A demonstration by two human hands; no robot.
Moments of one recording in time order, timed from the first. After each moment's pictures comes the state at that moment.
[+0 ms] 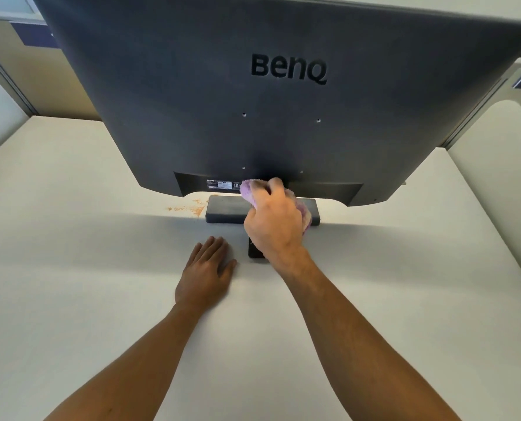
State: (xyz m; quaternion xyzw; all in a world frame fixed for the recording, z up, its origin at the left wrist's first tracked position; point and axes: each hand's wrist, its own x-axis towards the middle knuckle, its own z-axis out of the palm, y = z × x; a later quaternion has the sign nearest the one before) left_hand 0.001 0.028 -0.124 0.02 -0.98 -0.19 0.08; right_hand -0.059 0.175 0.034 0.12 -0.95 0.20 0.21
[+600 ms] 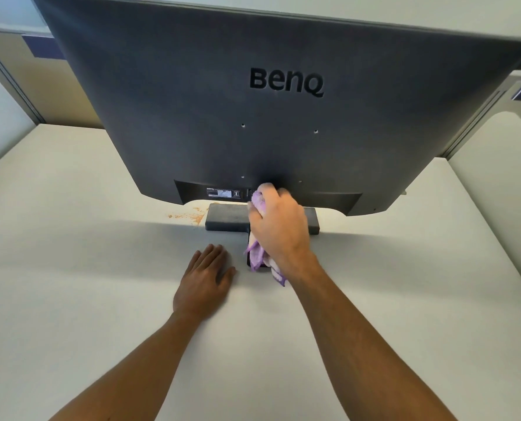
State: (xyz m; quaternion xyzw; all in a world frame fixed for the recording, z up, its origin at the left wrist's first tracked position) left_hand 0.000 0.027 -0.127 0.02 -0.98 -0.18 0.09; right_hand -0.070 0.185 0.043 0.12 -0.94 0.27 0.15
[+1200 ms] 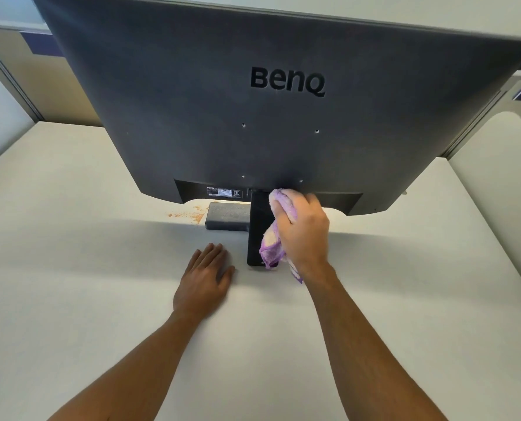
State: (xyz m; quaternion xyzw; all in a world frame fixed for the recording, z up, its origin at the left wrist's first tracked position) left_hand -0.002 0.027 -0.129 0.02 -0.98 -0.19 0.07; right_hand -0.072 0.218 0.017 0.10 -0.88 0.40 0.24
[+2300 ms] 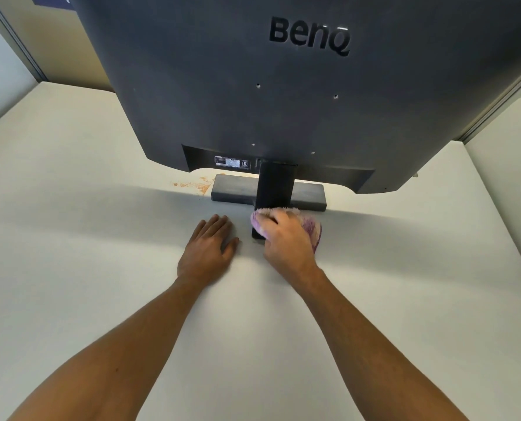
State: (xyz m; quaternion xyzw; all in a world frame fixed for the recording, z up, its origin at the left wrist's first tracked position) left_hand -0.002 0.027 -0.128 0.02 -0.98 -0.18 0.05; right_hand -0.030 0.213 -0.029 0.25 -0.95 0.18 0.05
